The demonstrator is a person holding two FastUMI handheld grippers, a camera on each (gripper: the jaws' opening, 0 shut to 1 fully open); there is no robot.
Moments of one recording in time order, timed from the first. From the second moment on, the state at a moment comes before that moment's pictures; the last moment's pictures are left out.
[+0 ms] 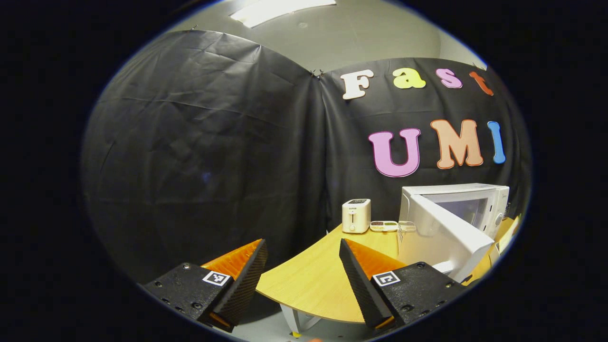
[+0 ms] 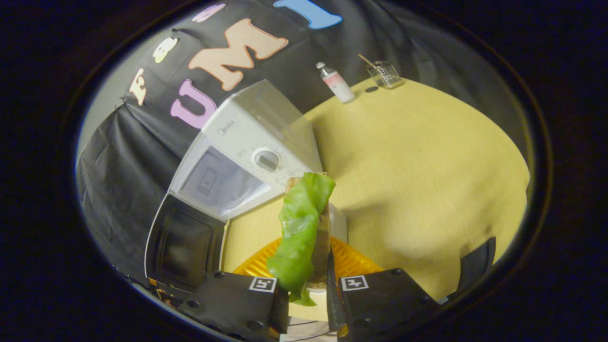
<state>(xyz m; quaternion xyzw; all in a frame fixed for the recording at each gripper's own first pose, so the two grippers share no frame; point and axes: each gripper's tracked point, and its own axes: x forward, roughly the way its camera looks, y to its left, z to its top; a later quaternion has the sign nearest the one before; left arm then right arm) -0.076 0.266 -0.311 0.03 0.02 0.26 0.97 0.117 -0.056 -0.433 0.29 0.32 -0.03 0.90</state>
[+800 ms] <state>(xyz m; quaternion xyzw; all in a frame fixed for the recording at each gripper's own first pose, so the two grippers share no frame) -0.074 0.274 -0.318 0.04 0.03 0.26 0.96 0.177 0.090 -0.396 0.30 0.09 0.01 0.95</state>
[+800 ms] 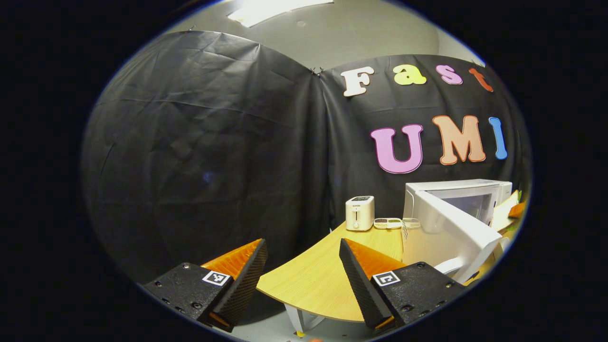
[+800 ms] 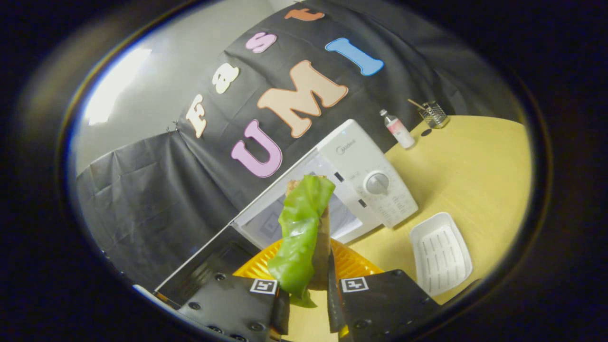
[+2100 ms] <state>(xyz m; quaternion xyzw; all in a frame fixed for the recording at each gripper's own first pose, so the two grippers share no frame) -0.062 0.295 -0.345 0.03 0.07 0.28 0.96 0.375 0.160 -0.469 0.22 0.09 -0.06 0.97</state>
